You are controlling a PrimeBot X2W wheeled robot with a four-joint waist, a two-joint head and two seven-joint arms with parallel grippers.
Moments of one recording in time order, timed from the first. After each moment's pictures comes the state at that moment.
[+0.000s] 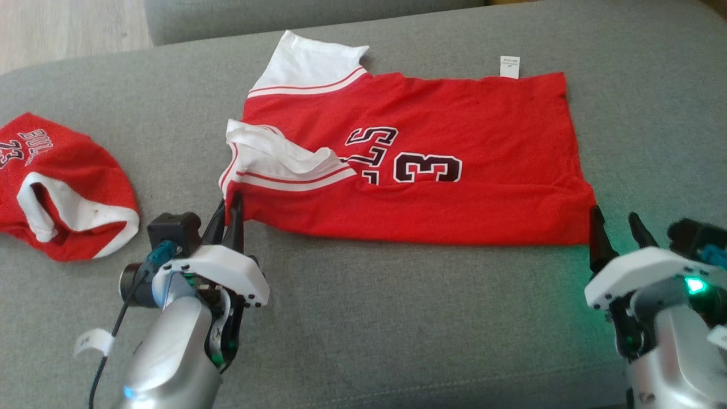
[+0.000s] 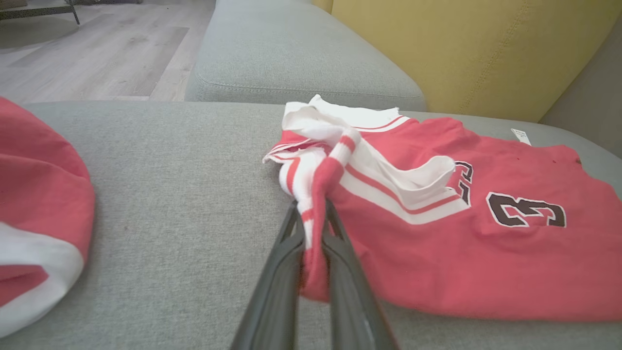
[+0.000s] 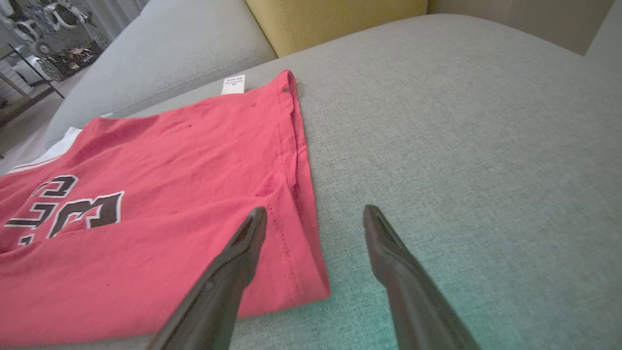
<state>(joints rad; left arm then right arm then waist) -0.38 0.13 -0.40 0.57 -0.43 0.11 -0.24 -0.27 -0.05 -0.19 0.51 0.21 0.13 0.06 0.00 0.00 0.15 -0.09</state>
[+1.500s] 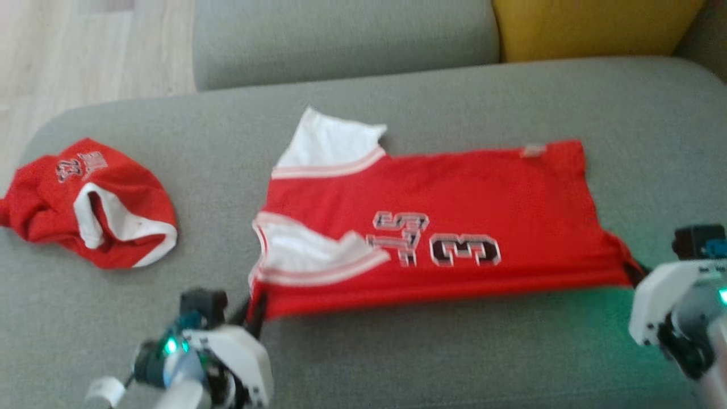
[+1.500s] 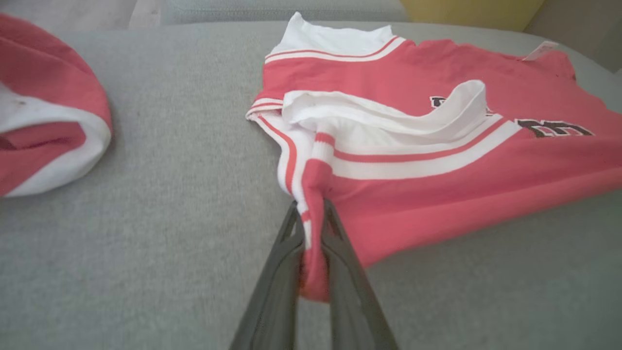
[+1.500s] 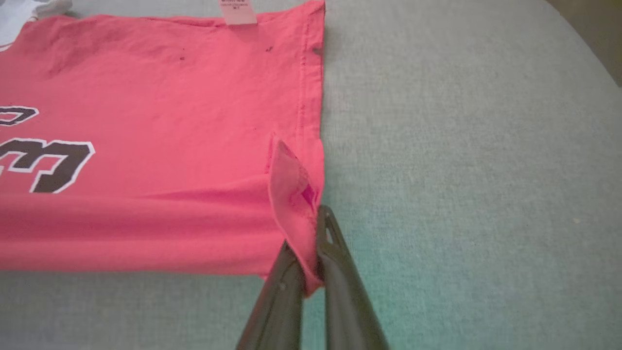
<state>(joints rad) -0.16 0.22 -0.51 0.43 -0.45 0.10 -0.06 -0.25 -0.35 0.09 0.57 0.33 0.13 0.35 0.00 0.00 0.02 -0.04</state>
